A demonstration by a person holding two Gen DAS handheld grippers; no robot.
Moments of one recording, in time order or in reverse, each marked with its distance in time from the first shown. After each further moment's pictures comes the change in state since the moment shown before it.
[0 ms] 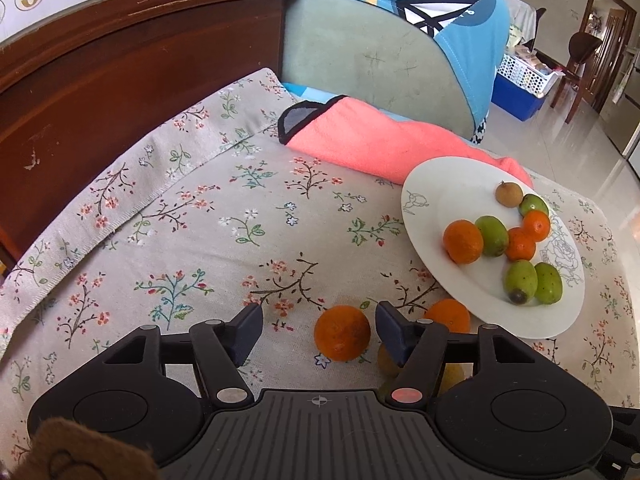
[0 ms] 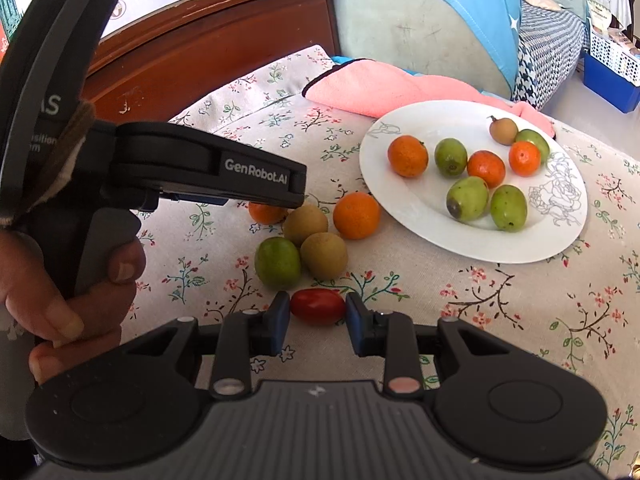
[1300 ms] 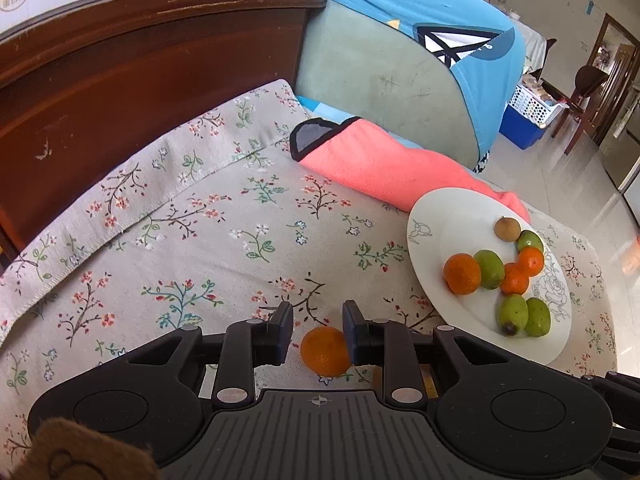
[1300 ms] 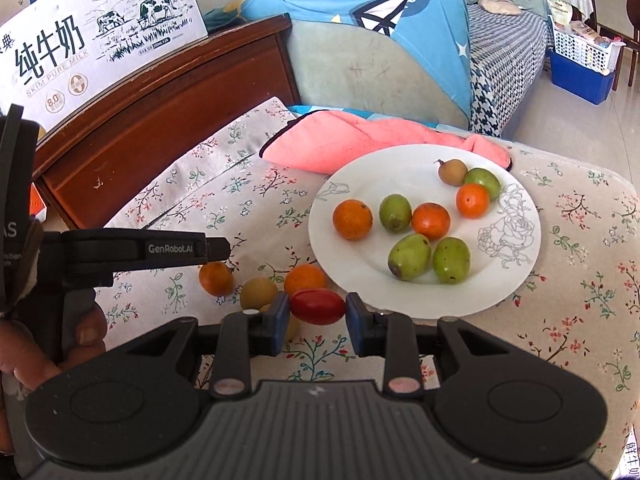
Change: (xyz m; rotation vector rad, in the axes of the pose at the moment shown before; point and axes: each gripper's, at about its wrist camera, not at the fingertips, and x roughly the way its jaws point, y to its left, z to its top) left arm -0.007 0.017 0.008 -0.097 -0.015 -0.046; right arm -0.022 -0.030 0.028 0.111 -0.097 -0.028
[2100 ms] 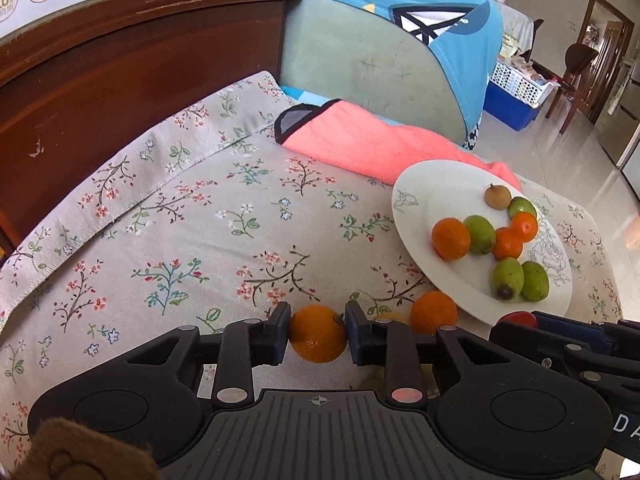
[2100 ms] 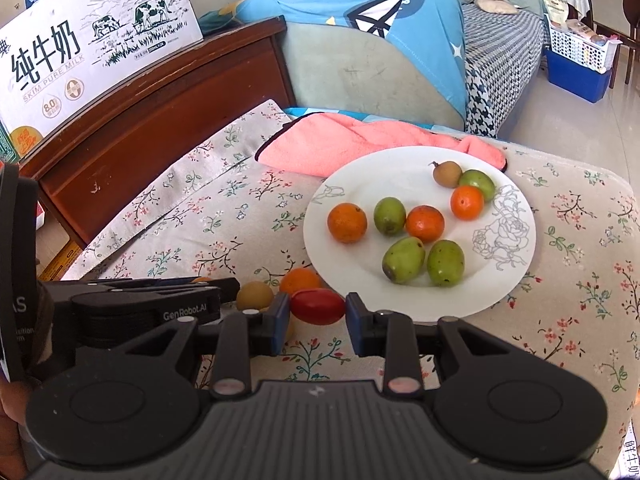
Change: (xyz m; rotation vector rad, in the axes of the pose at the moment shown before) left arm -0.004 -0.017 -0.016 0.070 -0.013 0.014; right arm -0.003 -0.004 0.004 0.017 -0.007 0.001
